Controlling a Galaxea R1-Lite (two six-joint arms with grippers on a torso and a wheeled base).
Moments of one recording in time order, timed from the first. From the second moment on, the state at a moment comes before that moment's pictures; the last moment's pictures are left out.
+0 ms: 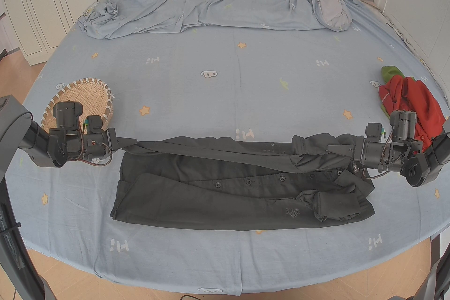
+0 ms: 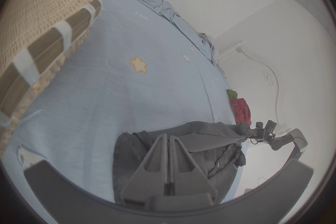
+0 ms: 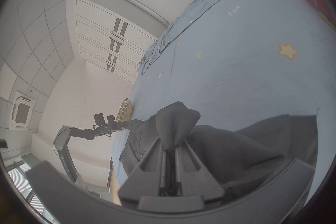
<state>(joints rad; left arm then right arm) 0.13 2.13 -1.12 -0.45 -0.79 -0.27 0.04 2.00 -0.80 -0.78 0.82 0.45</state>
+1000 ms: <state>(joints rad) 0.12 2.02 -1.20 -0.56 -0.90 -0.52 0.04 1.99 -0.70 -0.84 0.84 0.45</state>
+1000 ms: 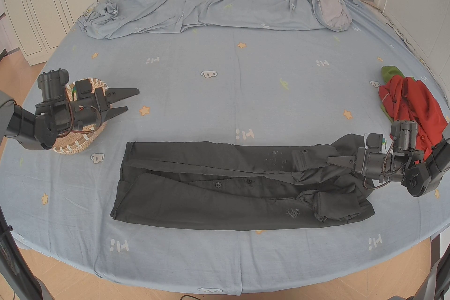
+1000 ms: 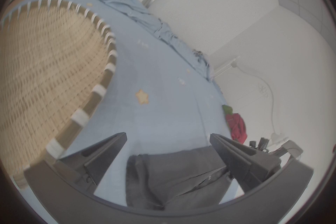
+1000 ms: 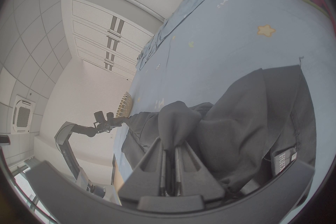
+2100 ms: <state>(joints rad) 0.09 2.14 -1.00 -0.59 -0.90 -0.43 0.03 2.02 -0.70 -0.85 0.84 0.45</state>
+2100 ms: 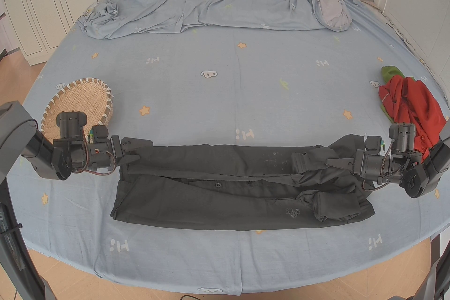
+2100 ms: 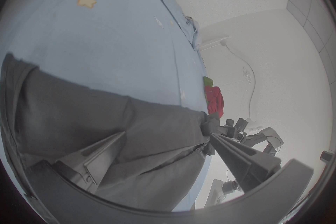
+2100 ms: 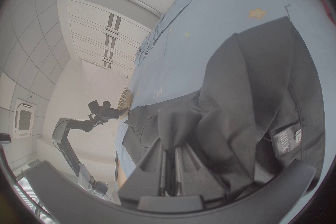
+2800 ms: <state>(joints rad) -0.05 2.10 -1.09 -0.59 -0.91 -0.47 0.02 2.09 -0.75 -0.85 0.80 0.45</state>
